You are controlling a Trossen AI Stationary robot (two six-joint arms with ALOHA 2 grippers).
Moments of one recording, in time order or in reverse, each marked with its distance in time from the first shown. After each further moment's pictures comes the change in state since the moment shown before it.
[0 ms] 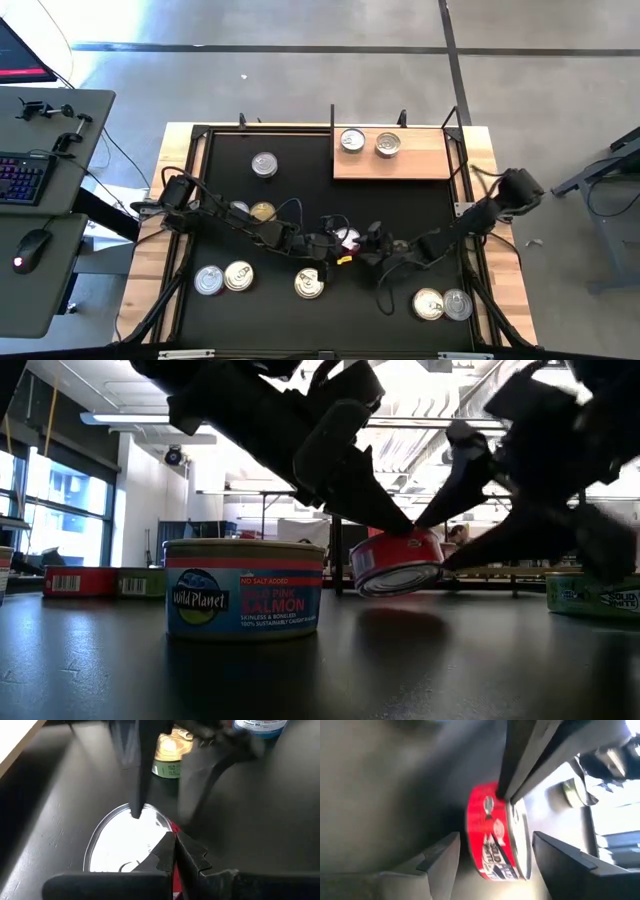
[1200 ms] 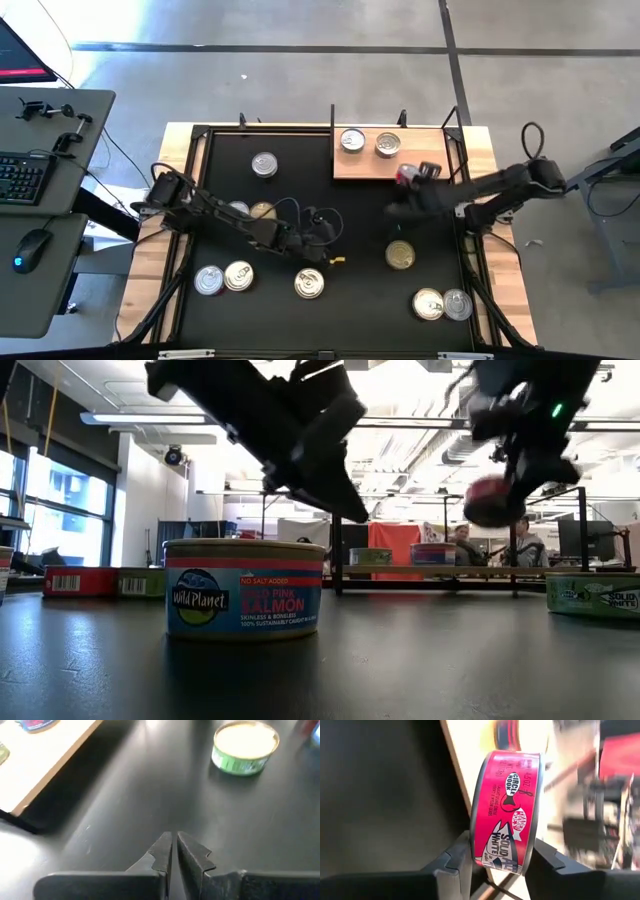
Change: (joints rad) left arm -0.020 -0.082 0.001 -0.201 -0.248 -0.270; right arm -0.375 -0.256 0.346 -1.624 0.101 0.914
